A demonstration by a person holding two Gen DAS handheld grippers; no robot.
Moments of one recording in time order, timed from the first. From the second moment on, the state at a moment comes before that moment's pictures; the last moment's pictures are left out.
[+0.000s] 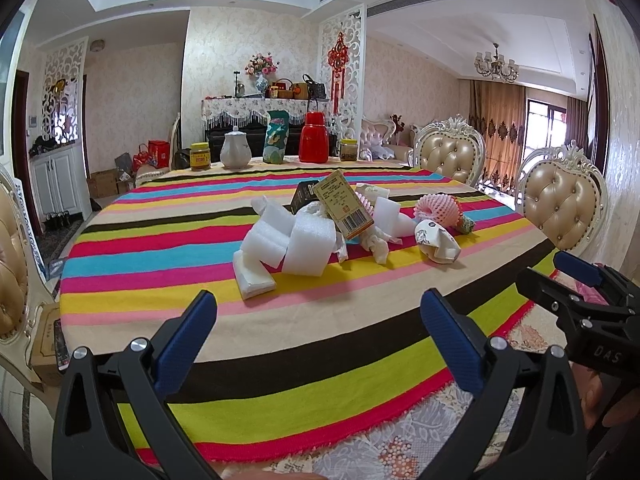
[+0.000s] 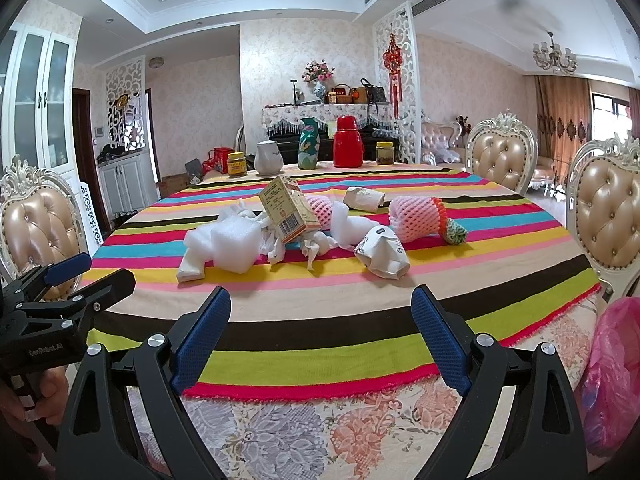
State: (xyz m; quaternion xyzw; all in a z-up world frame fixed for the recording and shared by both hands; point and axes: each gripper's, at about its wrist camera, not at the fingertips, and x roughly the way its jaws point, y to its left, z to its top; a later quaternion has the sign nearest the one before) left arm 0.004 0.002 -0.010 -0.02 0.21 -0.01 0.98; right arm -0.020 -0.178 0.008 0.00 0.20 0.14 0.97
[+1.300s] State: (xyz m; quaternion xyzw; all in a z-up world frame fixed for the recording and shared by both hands) left arm 0.122 0.046 -0.028 0.00 0.28 -0.02 0.96; right arm 0.205 -0.177 -0.029 -0.01 0.39 0.08 0.92
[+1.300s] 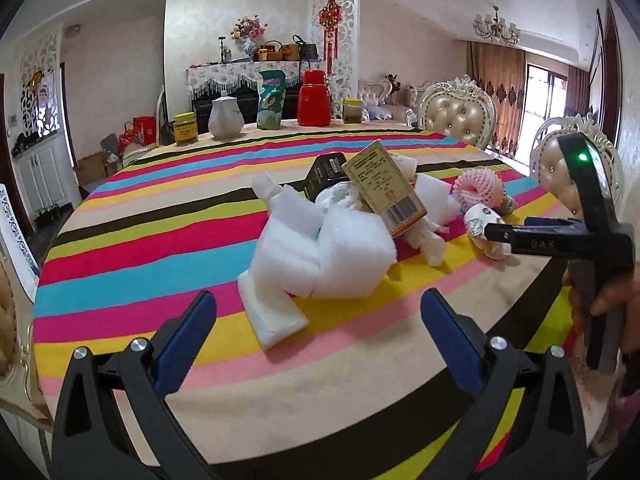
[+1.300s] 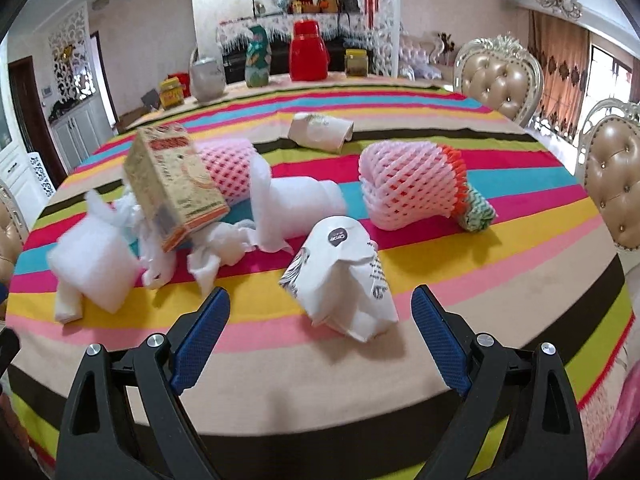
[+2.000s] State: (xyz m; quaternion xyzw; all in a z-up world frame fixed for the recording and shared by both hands) left arm 0.215 -0.012 -0.045 0.08 0.32 -0.06 0.94; right arm 0.207 -0.191 -0.047 -0.01 0.39 0.10 0.91
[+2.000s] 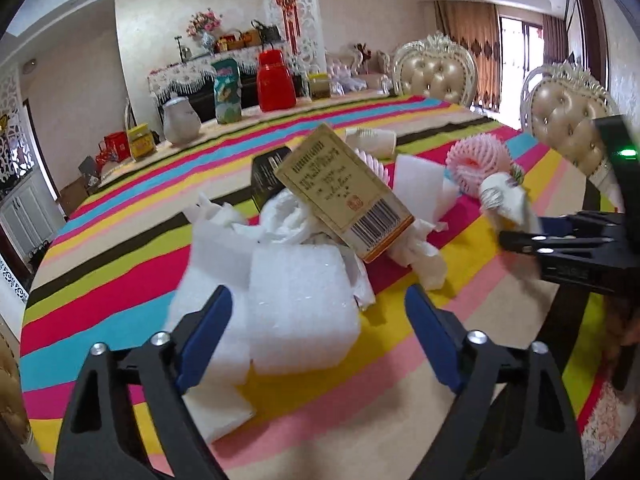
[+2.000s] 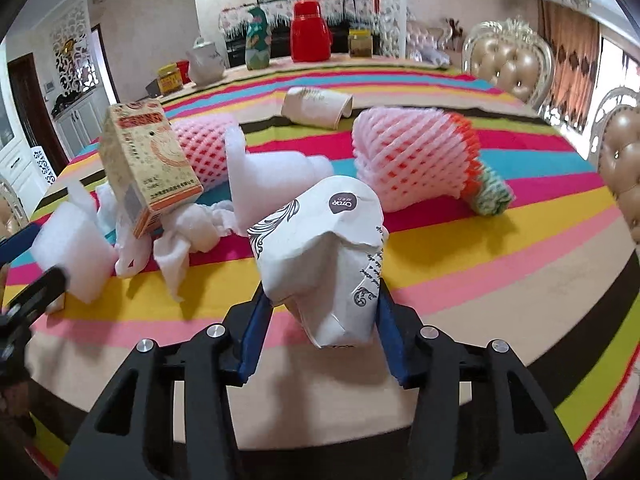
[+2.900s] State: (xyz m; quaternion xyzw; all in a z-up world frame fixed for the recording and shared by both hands) left arm 0.173 -0.070 -0.027 0.06 0.27 -0.11 0.96; right arm 0.112 -0.228 -0.024 0.02 0.32 0.09 0.94
